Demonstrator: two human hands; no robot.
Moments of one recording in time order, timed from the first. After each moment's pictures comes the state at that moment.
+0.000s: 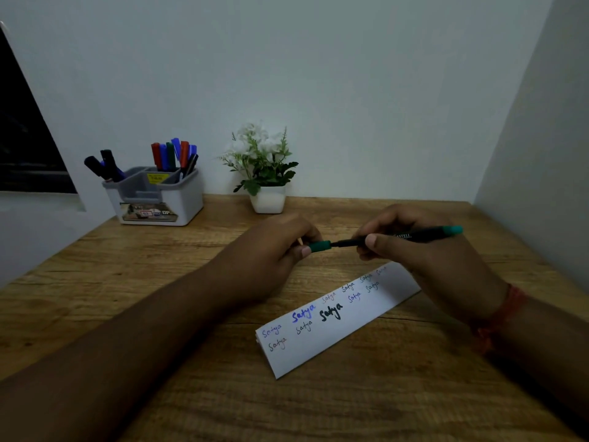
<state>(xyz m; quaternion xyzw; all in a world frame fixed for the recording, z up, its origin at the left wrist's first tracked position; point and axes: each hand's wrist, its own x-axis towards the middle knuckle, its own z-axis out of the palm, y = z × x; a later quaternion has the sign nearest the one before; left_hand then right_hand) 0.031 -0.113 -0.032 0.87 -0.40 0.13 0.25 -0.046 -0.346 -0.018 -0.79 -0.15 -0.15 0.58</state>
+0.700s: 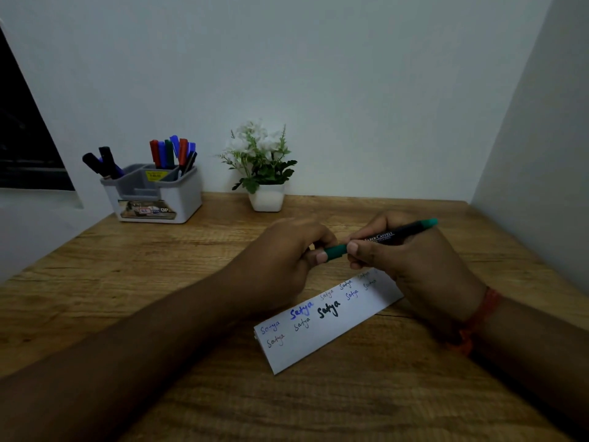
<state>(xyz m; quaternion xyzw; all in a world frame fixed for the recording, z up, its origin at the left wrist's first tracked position) 0.010 -0.129 -0.029 0.86 -0.40 0.15 0.27 -0.043 -0.334 -0.028 -0.76 -0.12 -0.13 0.63</state>
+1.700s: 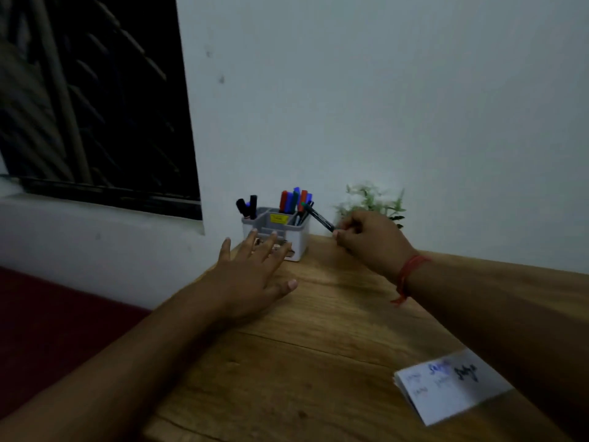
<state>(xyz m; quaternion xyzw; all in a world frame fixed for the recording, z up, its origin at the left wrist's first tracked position) 0.030 0.084 -0.020 0.99 -0.14 0.07 -0.04 0.066 -0.153 0.028 -0.90 -0.14 -0.16 0.38</state>
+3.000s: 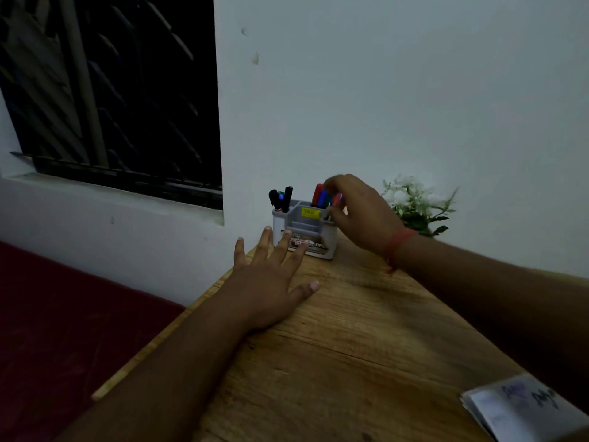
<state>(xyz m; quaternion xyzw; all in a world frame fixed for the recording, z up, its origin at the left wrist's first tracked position) 0.042 0.115 -0.047 0.99 -0.10 0.09 -0.02 0.120 -0.077 0.037 -0.89 -0.31 -0.28 0.19</state>
